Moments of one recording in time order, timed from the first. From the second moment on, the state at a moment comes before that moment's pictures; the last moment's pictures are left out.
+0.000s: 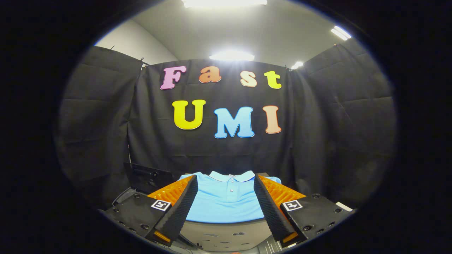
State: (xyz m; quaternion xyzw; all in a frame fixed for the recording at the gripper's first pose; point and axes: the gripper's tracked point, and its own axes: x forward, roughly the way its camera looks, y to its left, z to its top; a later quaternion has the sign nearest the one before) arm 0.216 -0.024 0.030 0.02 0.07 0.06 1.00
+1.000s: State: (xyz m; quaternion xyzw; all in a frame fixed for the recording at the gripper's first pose) arm 0.329 -0.017 -0.020 0.03 0.21 0.11 0.97
